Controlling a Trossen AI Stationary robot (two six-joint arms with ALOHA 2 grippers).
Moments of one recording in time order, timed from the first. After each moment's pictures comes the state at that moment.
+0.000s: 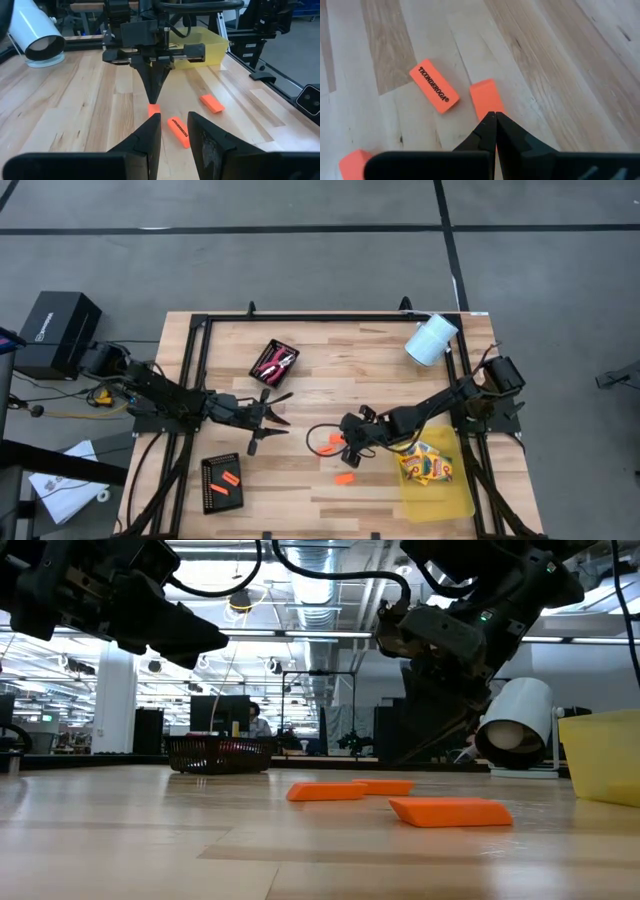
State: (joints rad) left arm -0.27 1.25 0.25 0.78 -0.12 -0.02; right arm 0.33 1.79 0.93 -0.11 0.29 0.66
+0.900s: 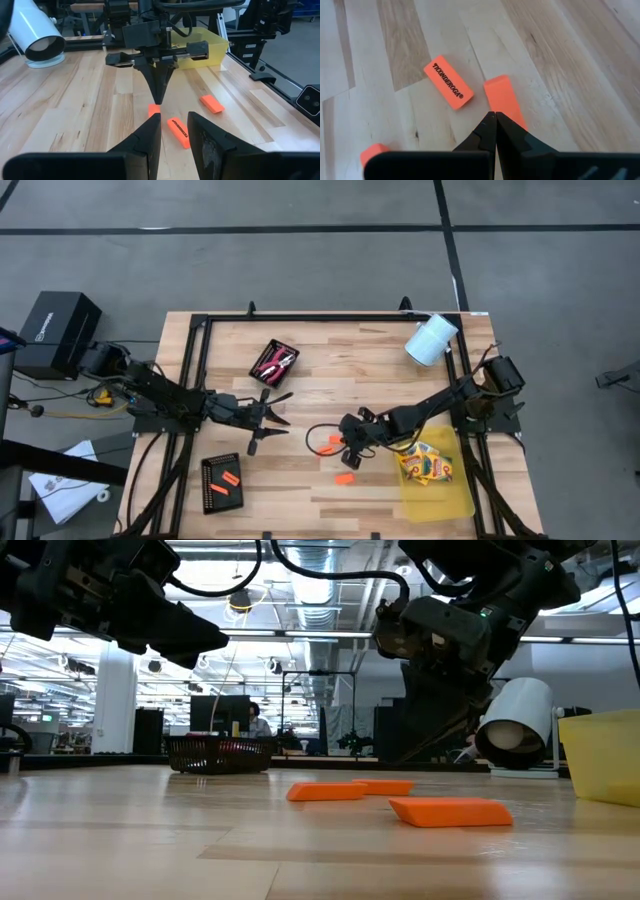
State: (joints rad) left arm -0.27 1.25 0.25 0.78 -0.12 -0.02; right arm 0.33 1.79 0.93 -0.09 0.23 0.67
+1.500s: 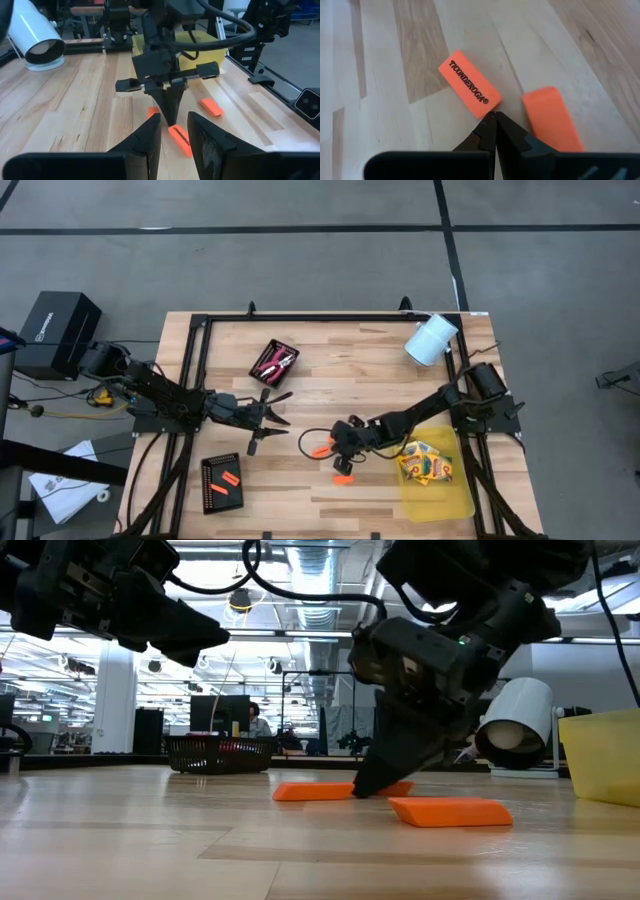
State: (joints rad) left arm -0.27 1.25 0.25 0.79 -0.12 -0.02; right arm 0.32 1.94 0.96 0.08 0.15 0.68
